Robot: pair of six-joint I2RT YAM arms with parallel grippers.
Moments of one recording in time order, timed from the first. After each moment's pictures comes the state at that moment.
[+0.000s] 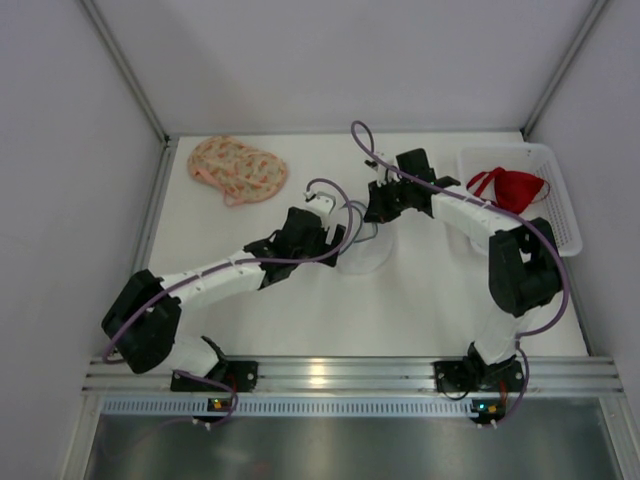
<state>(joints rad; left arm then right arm) -0.79 1.42 0.84 -0.03 -0.25 -0.23 0.41 1.76 1.27 -0.36 -0.49 -0.02</state>
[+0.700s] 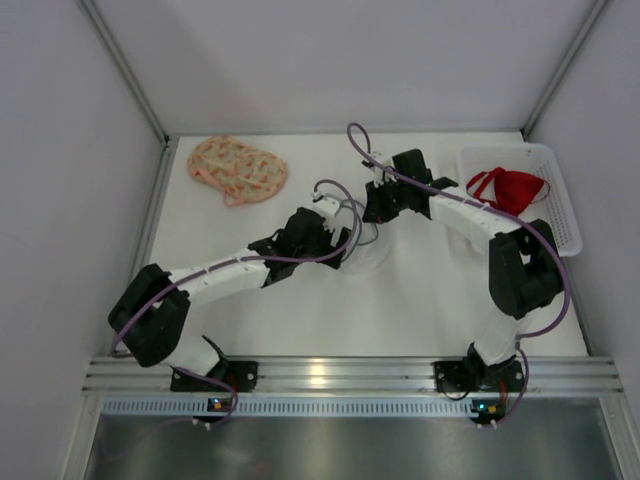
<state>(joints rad) -0.78 1.50 0.84 0.03 -0.14 -0.19 0.44 1.75 1.27 -0.35 -0.44 -0.02</state>
